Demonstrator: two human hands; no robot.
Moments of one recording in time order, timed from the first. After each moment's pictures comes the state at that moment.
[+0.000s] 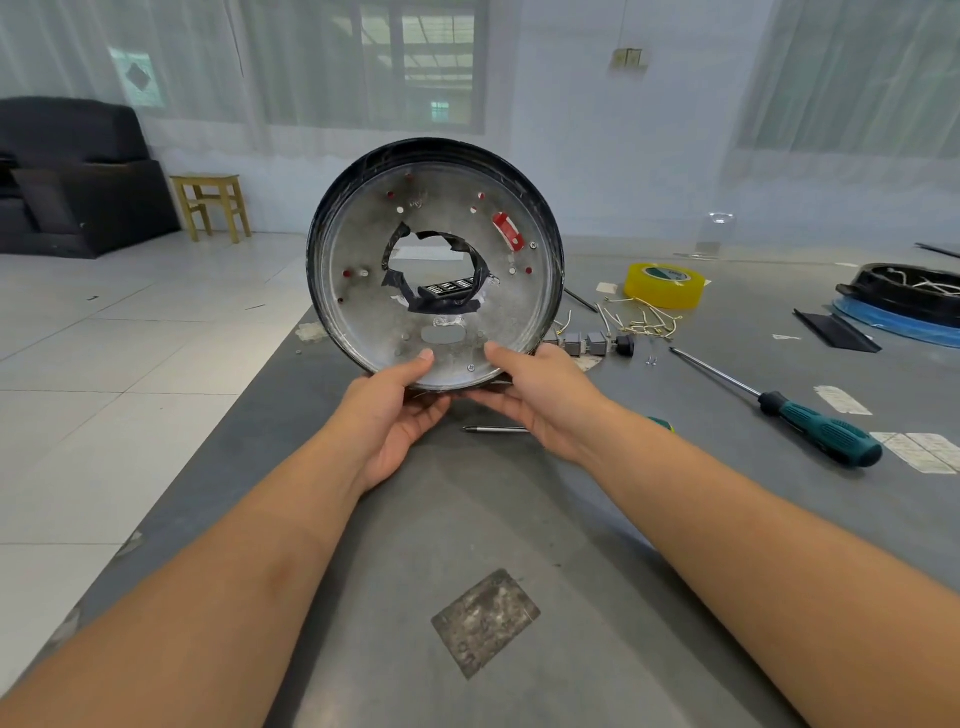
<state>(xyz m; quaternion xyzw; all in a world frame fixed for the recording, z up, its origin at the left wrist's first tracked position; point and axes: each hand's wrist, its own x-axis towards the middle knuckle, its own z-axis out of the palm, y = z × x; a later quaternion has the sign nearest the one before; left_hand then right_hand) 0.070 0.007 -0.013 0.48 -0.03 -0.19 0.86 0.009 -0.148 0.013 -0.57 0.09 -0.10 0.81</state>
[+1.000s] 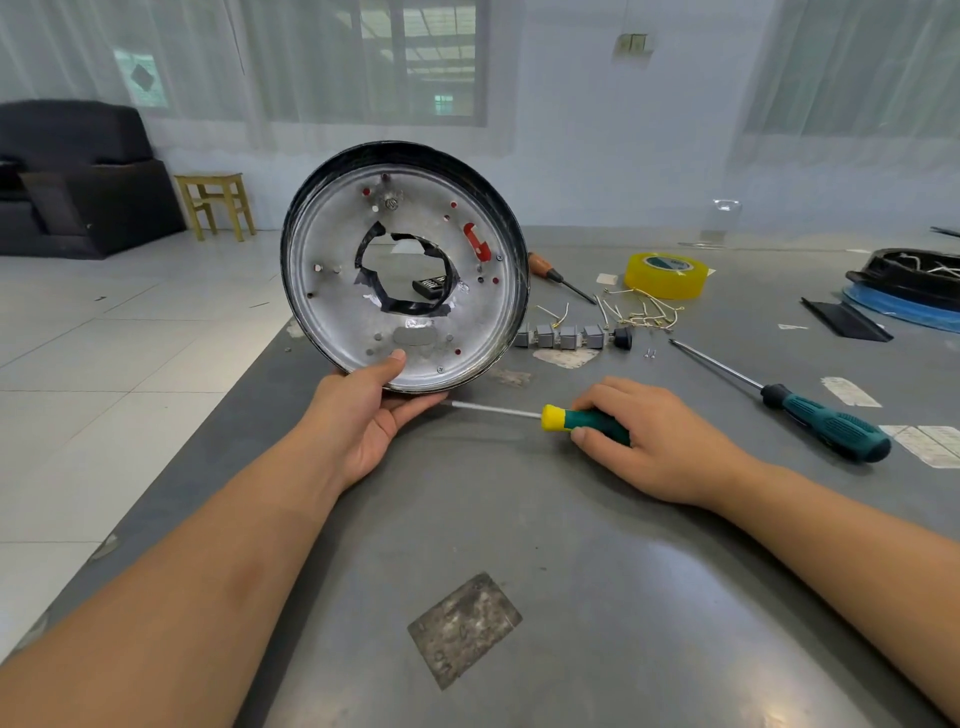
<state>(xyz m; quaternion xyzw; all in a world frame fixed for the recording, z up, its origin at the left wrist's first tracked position) 0.077 0.009 -0.014 0.46 0.01 -0.16 0.87 -0.073 -0.255 -0.011 -0.97 -0.11 -0.17 0.14</state>
